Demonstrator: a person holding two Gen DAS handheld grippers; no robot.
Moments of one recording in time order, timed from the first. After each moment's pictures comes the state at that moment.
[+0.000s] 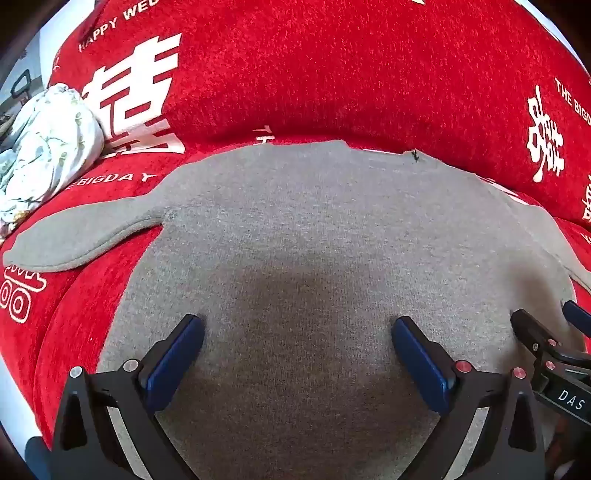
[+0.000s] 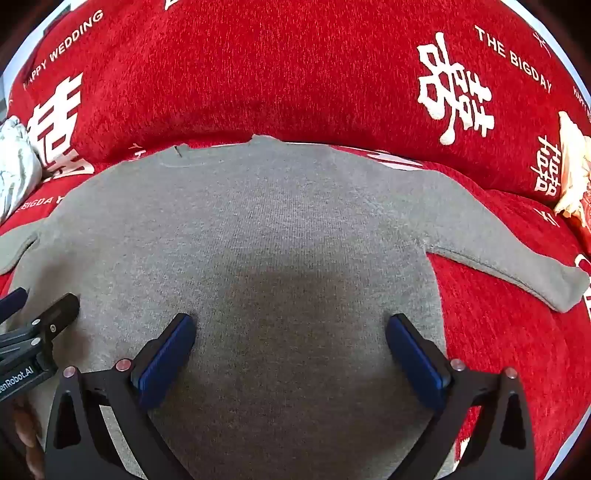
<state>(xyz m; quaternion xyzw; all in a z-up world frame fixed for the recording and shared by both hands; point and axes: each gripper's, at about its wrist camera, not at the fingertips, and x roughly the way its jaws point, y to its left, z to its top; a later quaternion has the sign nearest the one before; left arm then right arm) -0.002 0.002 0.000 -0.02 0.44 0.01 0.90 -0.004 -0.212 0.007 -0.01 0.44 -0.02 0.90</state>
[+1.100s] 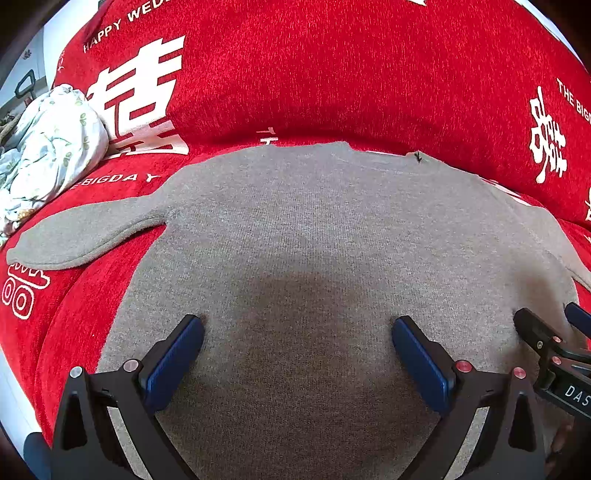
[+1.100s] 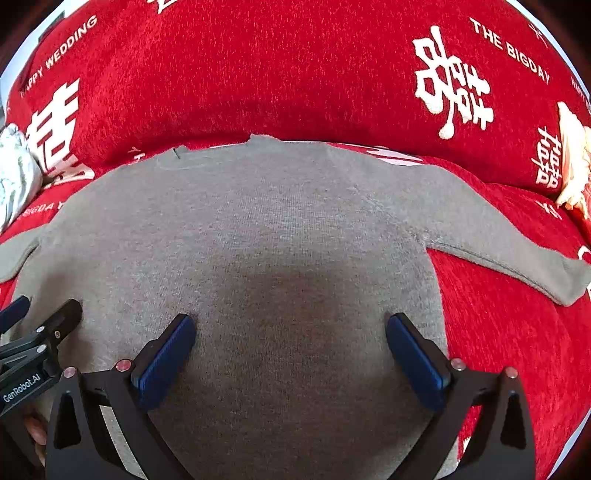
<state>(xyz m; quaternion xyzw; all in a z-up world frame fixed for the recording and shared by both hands) -0.005 0.000 -0.001 -0.01 0.43 0.03 0.90 -0.005 -0.217 0.004 0.00 0.44 -0.02 0.90</state>
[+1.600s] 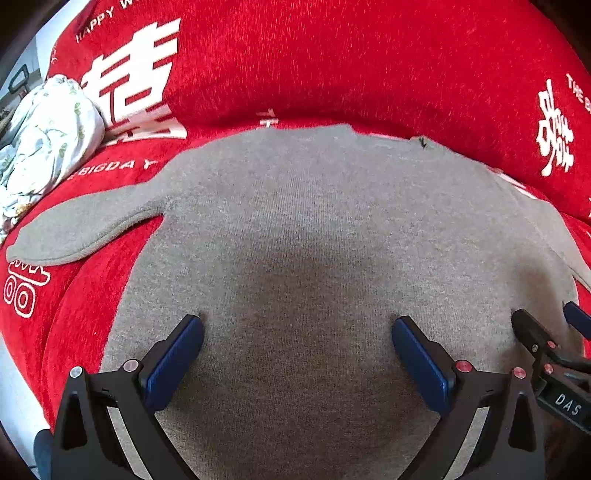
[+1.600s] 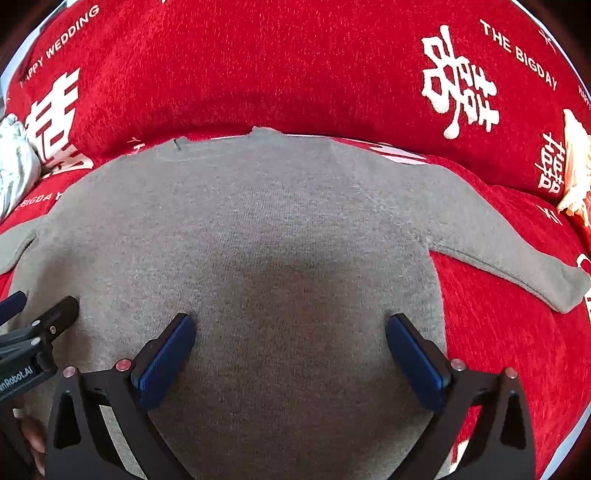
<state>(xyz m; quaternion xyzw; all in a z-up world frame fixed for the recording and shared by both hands) 0.007 0.000 0.002 -0.02 0.48 0.03 0.88 0.002 -0.214 0.004 -0.01 0.46 -0.01 0.89</state>
